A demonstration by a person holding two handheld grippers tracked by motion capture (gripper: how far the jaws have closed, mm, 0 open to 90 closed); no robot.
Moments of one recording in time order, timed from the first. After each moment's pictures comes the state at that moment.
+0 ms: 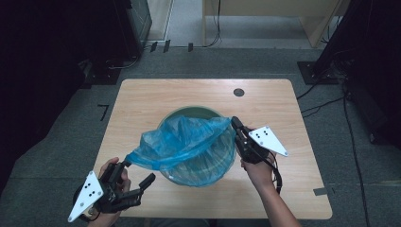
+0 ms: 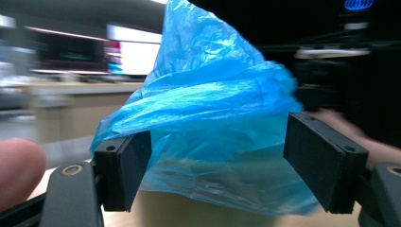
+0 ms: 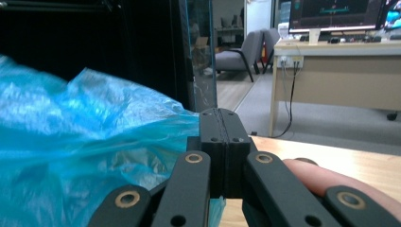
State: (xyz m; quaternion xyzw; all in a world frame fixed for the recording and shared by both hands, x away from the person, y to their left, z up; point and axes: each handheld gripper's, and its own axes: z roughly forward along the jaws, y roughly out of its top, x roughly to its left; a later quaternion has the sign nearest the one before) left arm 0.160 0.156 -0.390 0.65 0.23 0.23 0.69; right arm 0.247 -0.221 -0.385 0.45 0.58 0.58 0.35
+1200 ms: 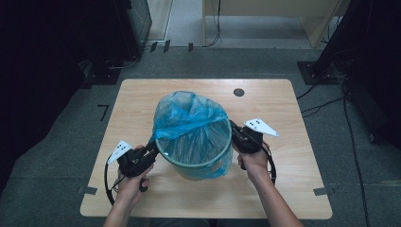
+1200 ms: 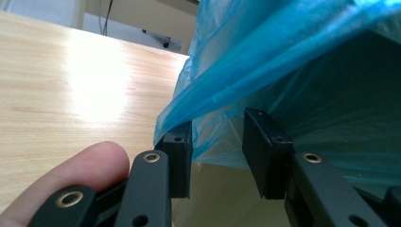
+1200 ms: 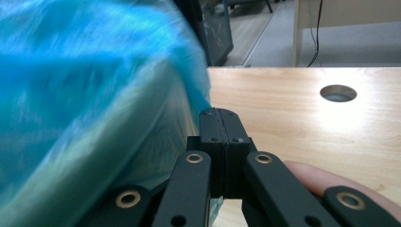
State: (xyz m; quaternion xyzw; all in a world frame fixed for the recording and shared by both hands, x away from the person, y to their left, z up) left arm 0.259 0.134 -0.454 0.63 0.48 0.15 0.60; right arm 0.292 -0.225 -0.423 0.52 0.62 0.53 0.23
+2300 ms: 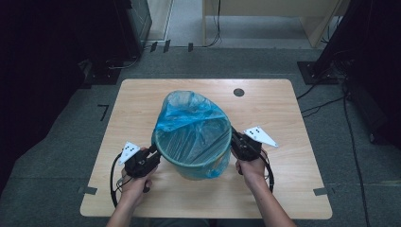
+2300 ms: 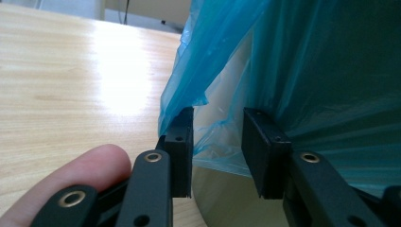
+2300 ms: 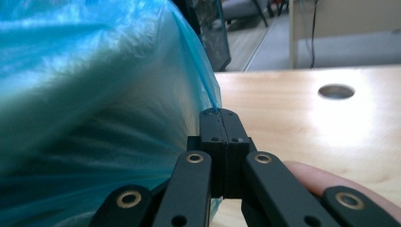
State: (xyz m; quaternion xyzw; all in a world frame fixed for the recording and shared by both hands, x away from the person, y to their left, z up) left arm 0.267 0.123 -0.475 0.66 0.49 0.17 0.54; right arm 0.279 -0.223 -0.442 0.52 0.60 0.55 0.25
